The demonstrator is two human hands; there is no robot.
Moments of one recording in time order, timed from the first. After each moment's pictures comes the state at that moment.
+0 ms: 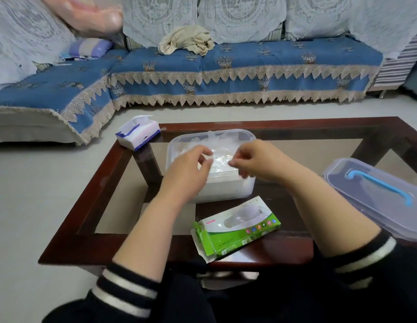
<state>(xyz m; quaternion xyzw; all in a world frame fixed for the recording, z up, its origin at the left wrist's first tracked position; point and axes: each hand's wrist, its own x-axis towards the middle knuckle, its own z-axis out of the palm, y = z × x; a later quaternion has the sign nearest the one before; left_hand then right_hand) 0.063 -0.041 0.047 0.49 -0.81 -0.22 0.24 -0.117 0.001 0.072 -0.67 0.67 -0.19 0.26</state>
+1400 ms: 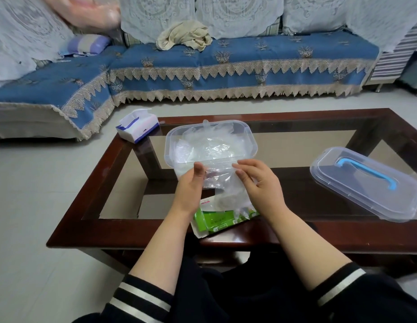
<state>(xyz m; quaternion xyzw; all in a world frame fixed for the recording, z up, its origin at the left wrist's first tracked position) 0.063 0.012 -0.002 0.43 -0.63 -0.51 0.41 -0.107 0.055 -0.034 -0.58 0.63 -0.51 0.11</state>
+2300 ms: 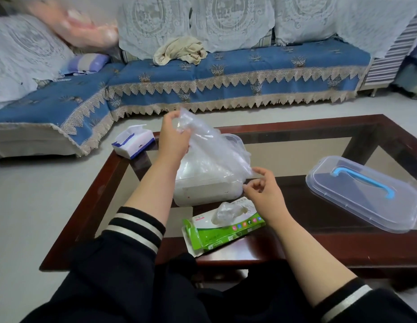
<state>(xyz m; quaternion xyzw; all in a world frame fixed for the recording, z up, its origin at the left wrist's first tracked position) 0.025 -0.091 0.079 0.50 -0.59 -0.43 0.48 -0.132 0.048 -0.035 -0.40 0.66 -0.56 0.31</state>
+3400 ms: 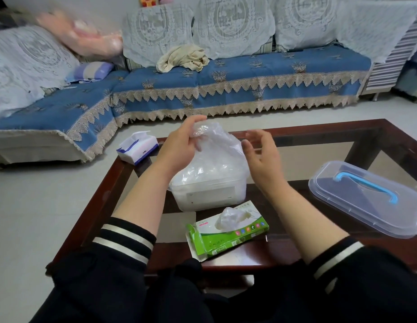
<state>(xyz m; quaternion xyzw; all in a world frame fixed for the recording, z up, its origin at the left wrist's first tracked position) 0.045 -0.084 0.091 0.41 -0.83 -0.23 0.31 -0.136 0.008 0.038 -0.53 0.61 -0.58 0.11</state>
